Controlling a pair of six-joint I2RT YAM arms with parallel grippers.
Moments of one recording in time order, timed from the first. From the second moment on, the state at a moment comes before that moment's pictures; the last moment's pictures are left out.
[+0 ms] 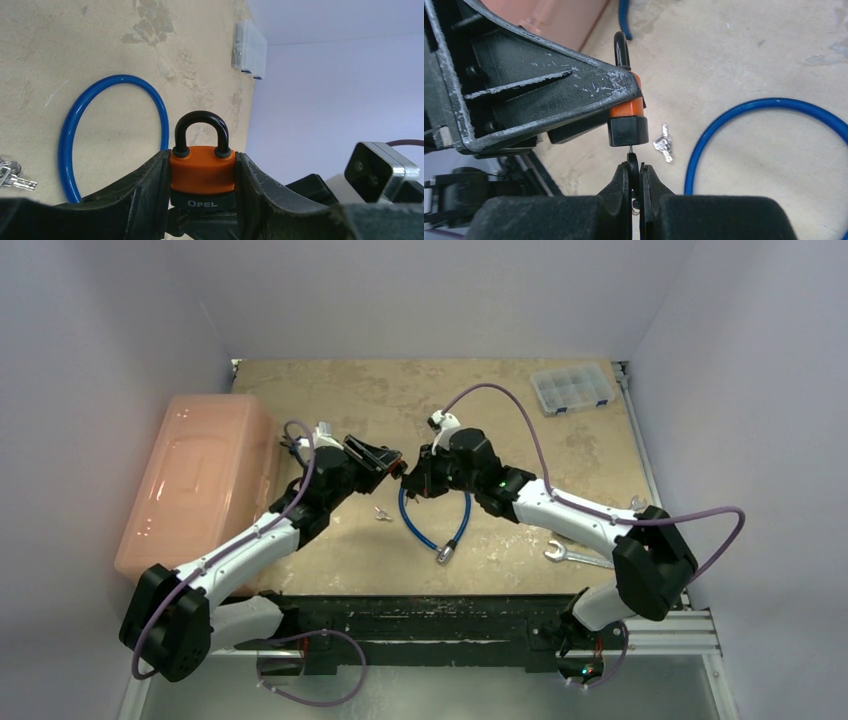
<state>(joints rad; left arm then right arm) -0.55 1.15 0.65 0.13 -0.04 -1.29 0.80 1.49 1.00 0.04 -0.14 0.50</state>
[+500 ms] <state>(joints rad) -0.55 1.08 0.58 0.33 -0.04 -1.25 0.73 1.47 1.00 0.13 -0.34 0.63</state>
